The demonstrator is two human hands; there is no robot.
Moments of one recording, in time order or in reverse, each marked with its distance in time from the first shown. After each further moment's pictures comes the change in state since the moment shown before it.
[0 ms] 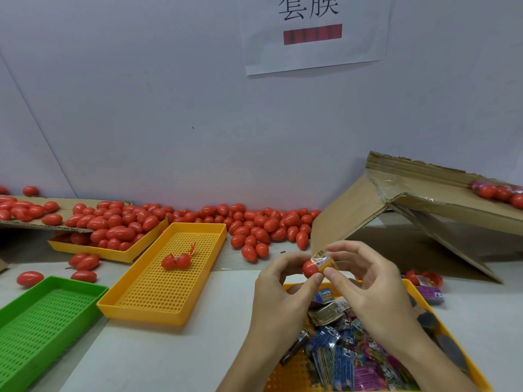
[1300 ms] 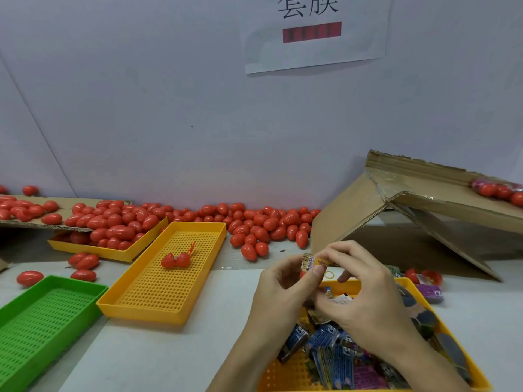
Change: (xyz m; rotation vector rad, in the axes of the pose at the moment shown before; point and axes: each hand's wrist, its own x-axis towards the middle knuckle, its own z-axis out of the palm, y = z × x) left_hand 0.004 -0.007 -0.002 -0.269 -0.169 -0.178; right_hand -0.004 -0.009 0.005 -0.389 -0.044 -0.291
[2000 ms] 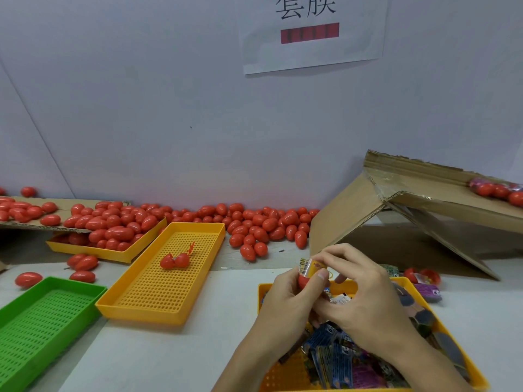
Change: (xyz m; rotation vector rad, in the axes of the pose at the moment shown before) left_hand -0.003 0.001 0.006 0.109 -0.102 -0.107; right_hand 0.000 0.005 -0.001 -0.001 -0.062 -0.012
